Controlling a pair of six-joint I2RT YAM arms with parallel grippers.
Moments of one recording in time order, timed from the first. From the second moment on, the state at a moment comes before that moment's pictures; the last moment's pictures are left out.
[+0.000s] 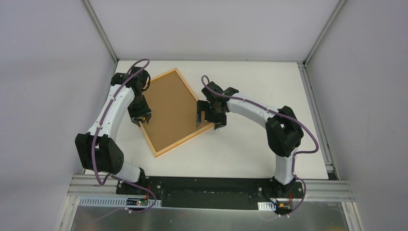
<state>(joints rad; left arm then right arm) -0.13 1.48 1.43 -1.41 -0.19 -0.55 0.78 1.92 1.52 -0.81 -0.12 0.76</state>
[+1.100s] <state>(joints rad) -0.12 1.53 1.35 -1.42 -0.13 -0.52 0.78 2.01 1.52 -0.75 -0.16 0.82</state>
